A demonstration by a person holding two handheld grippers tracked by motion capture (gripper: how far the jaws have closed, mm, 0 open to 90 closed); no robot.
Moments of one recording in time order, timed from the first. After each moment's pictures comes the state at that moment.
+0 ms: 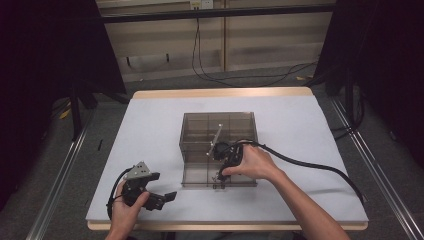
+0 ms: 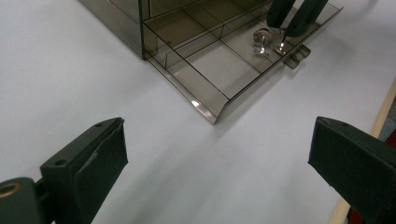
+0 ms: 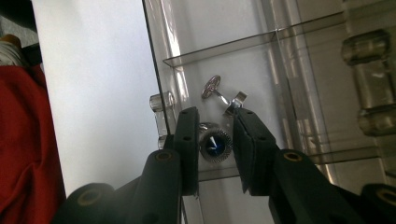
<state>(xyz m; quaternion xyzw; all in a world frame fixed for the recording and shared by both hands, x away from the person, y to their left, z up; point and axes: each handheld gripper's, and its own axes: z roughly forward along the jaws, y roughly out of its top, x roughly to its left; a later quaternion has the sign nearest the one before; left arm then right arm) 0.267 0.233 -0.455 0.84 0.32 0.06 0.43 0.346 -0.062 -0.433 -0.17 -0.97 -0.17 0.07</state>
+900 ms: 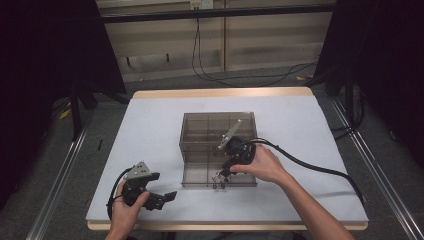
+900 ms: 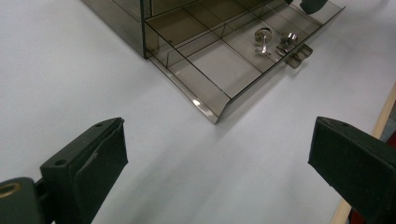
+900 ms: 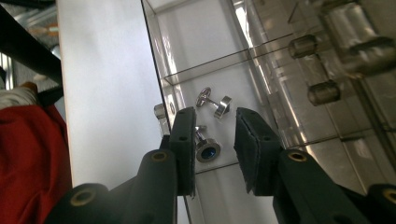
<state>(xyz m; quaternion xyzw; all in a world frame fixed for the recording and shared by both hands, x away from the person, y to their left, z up) 0.267 0.232 -0.456 0.84 0.33 0.06 0.43 0.338 -0.094 -0.424 -0.21 -0.94 -0.27 0.05</state>
